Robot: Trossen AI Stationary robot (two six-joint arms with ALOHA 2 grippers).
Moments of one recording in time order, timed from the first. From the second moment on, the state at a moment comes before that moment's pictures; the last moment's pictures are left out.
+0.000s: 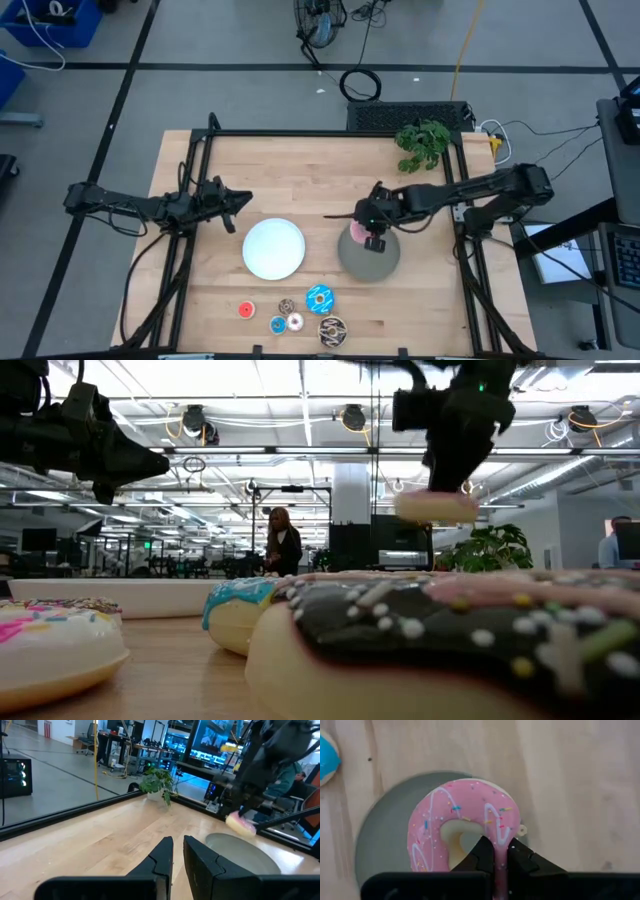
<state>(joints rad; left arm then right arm) -0.13 0.27 0.01 0.24 -0.50 -0.29 0.09 1.51 1.07 -0.71 0.10 0.25</state>
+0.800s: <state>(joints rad) -0.13 0.27 0.01 0.25 -0.51 -0.26 0.06 1.64 0.96 -0.55 0.04 0.29</state>
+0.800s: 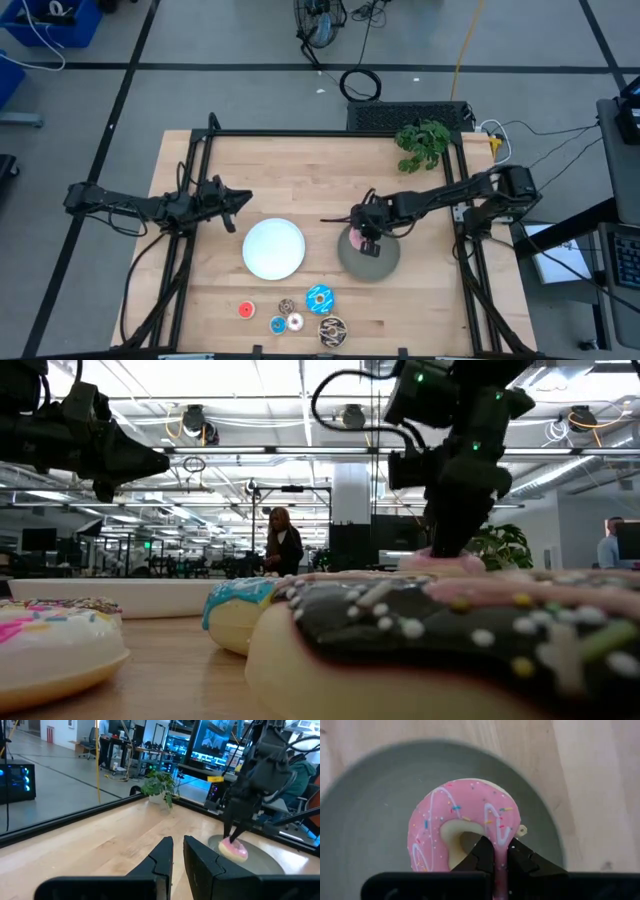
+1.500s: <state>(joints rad) -0.13 0.27 0.01 0.25 -0.51 -0.24 0.05 1.71 0.95 -0.51 0.05 0.26</state>
